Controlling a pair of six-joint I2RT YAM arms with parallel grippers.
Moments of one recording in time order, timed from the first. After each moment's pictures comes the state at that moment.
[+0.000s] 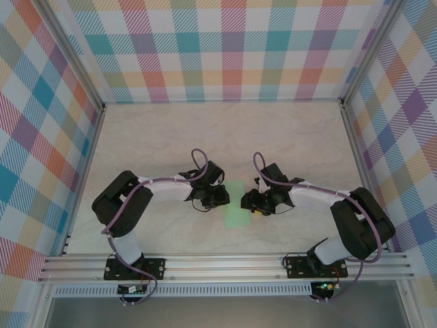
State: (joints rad) left arm -0.77 1.77 0.93 -0.24 0.29 -0.92; right arm 0.57 1.46 0.64 -0.33 -0.48 0.74
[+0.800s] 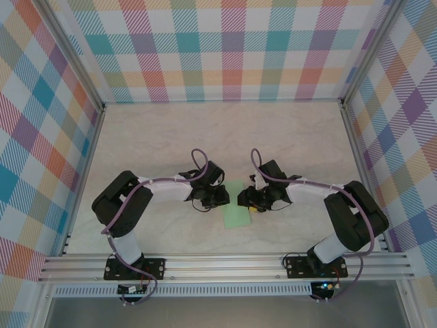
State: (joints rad) left arm -0.77 1.77 0.93 -0.24 0.29 -0.92; right arm 0.56 1.53 0.67 -0.26 -0.60 0.70
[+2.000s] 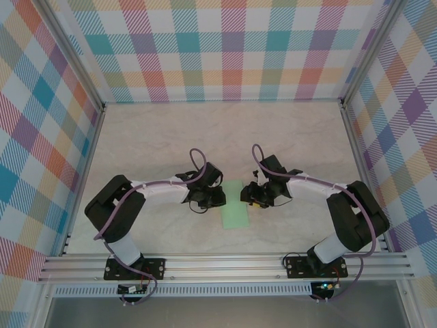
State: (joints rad) left arm -0.78 1.71 0.90 -0.29 0.21 -0.87; right arm 0.54 1.53 0.75 -0.39 -0.50 0.70
